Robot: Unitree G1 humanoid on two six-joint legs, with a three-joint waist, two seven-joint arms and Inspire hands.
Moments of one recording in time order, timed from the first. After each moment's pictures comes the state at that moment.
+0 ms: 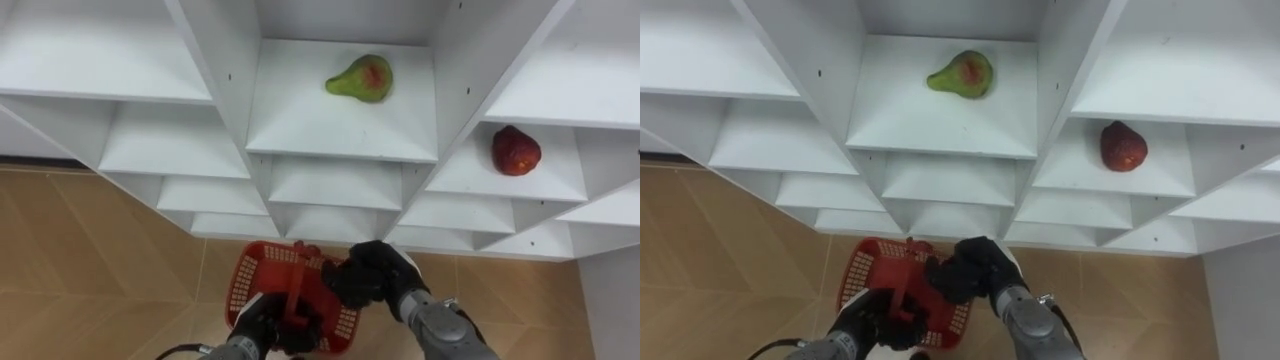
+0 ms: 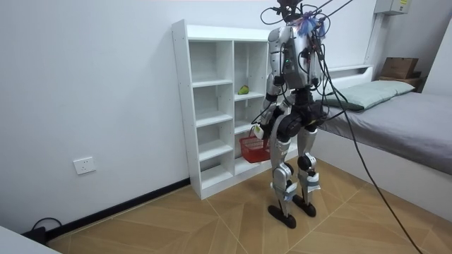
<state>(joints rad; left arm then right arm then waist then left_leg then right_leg) -0.13 0.08 -0.42 1.04 -0.28 -0.12 -0.07 -0.18 -0.10 0.43 0.85 0.24 -0.11 0.04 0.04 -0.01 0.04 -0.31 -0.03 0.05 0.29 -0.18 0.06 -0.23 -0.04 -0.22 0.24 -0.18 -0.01</state>
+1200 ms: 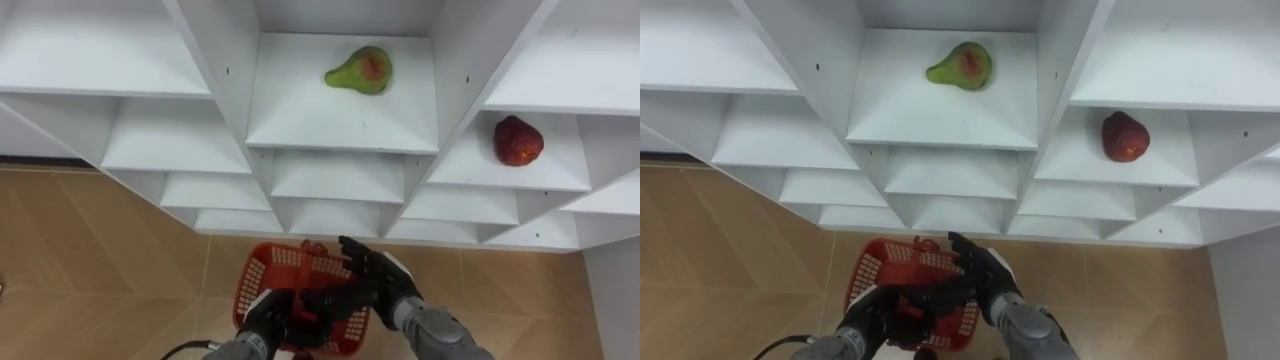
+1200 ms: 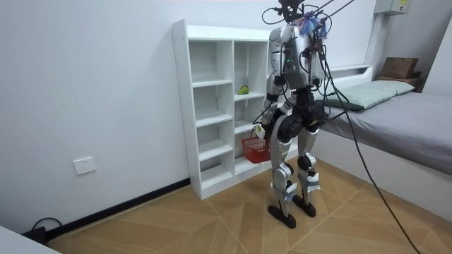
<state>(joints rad) -0.15 0.07 -0.46 1.04 -0.36 -0.12 -0.08 -0.19 -0.09 0.46 0.90 0.44 -0.10 0.09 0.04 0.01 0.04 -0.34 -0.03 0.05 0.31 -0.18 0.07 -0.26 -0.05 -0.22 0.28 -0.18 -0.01</state>
